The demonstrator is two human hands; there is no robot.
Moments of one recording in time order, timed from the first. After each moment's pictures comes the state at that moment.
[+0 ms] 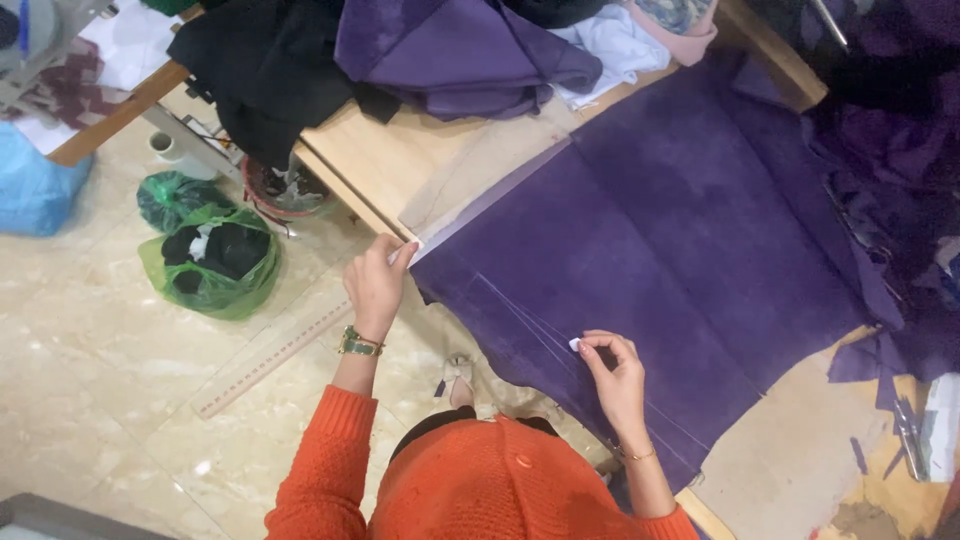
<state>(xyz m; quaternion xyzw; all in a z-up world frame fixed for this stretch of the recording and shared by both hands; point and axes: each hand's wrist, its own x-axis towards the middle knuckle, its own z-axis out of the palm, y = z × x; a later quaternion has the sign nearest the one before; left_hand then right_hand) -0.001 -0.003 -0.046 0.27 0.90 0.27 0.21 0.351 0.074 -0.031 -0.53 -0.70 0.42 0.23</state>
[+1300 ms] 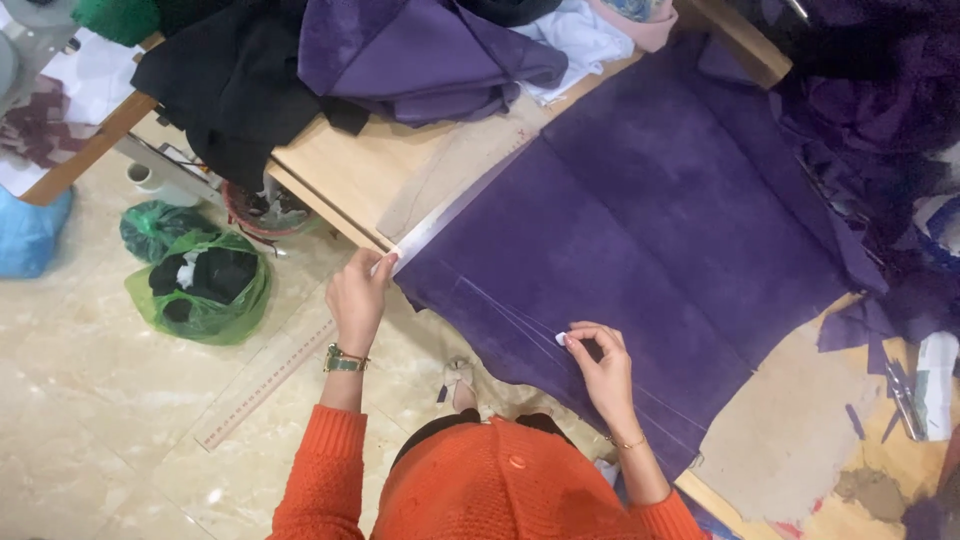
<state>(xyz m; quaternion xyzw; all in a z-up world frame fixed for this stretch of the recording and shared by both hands) 0.001 -0.005 -0.037 0.27 0.90 0.25 0.23 0.350 0.074 -0.038 -0.54 -0.70 0.41 0.23</state>
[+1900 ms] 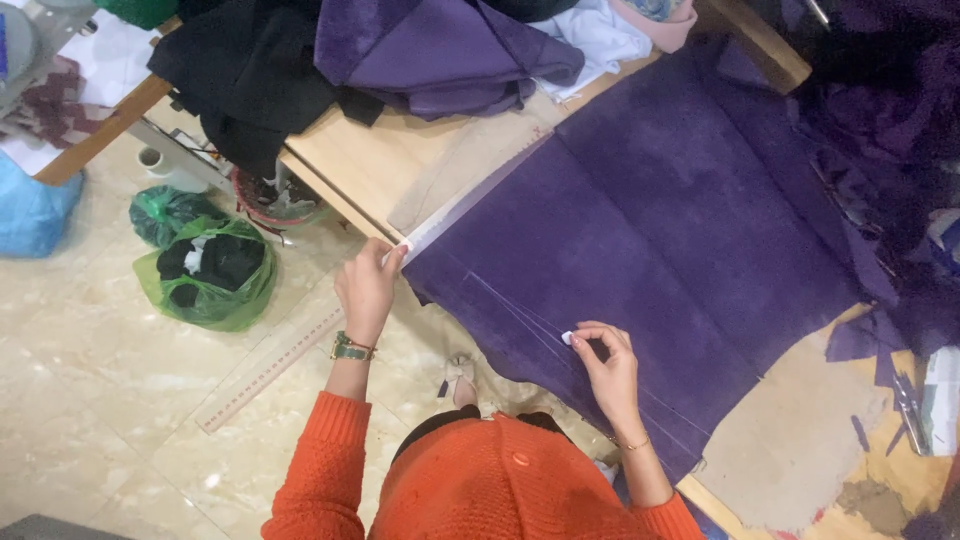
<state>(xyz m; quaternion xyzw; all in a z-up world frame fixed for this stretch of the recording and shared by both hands) -0.005 -0.004 -0.049 0.27 0.90 0.24 0.23 0.349 0.073 -0.036 -0.53 -0.71 0.41 0.23</state>
